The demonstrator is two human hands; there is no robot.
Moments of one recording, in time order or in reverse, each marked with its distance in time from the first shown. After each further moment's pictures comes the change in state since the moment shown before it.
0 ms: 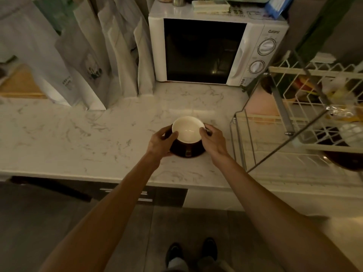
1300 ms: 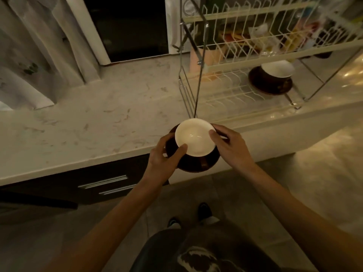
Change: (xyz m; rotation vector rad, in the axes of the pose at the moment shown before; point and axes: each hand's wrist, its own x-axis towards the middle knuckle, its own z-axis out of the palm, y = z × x) left_hand -0.188 -0.057 0.070 0.182 -0.321 0.264; right_hand -0.194 0.090 -0.143 0.091 0.117 -0.123
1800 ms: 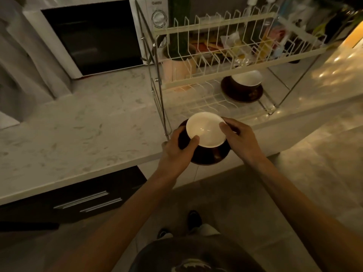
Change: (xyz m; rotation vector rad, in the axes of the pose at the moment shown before) left_hand 0.044 0.045 0.099 0.059 -0.077 -0.052; right_hand 0.038 0.024 -0.094 0.024 0.154 0.076
